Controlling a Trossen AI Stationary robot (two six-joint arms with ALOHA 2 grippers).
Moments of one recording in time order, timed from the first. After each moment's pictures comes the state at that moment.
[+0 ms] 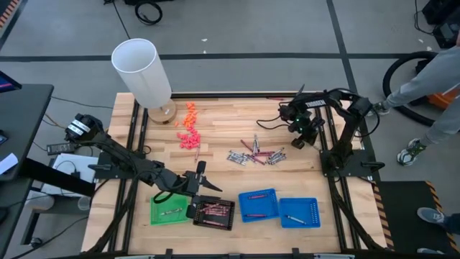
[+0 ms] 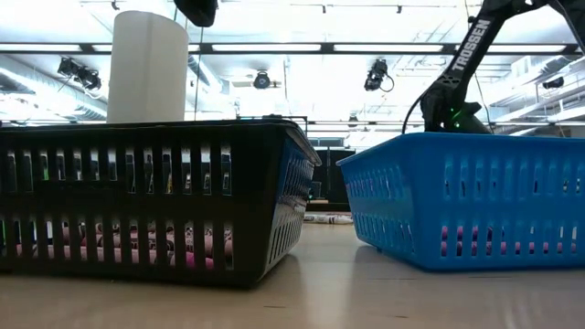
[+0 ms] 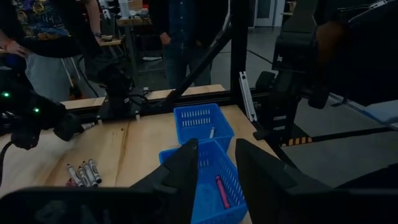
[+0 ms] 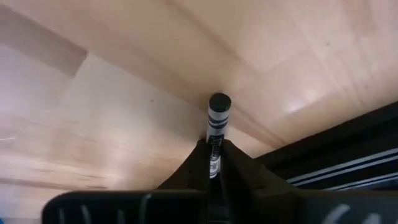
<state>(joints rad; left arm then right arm) -0.51 1.39 0.68 0.62 -0.32 0.00 -0.77 1.78 0.83 -1.20 0.03 0.08</state>
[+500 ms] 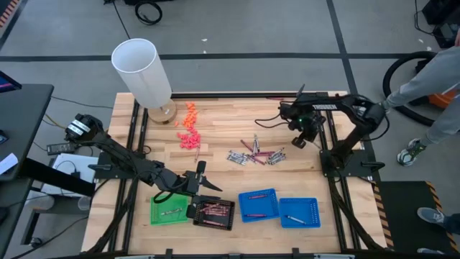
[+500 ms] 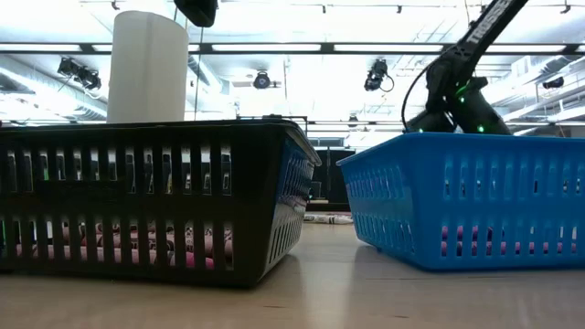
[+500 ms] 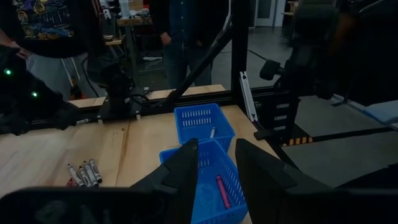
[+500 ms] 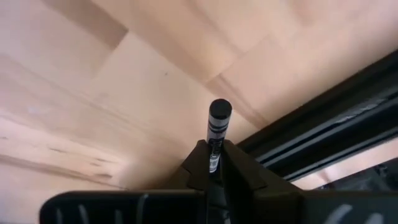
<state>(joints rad) -0.51 1.39 0.68 0.62 -0.32 0.00 -0.70 1.59 0.84 -1.24 0.08 0.13</state>
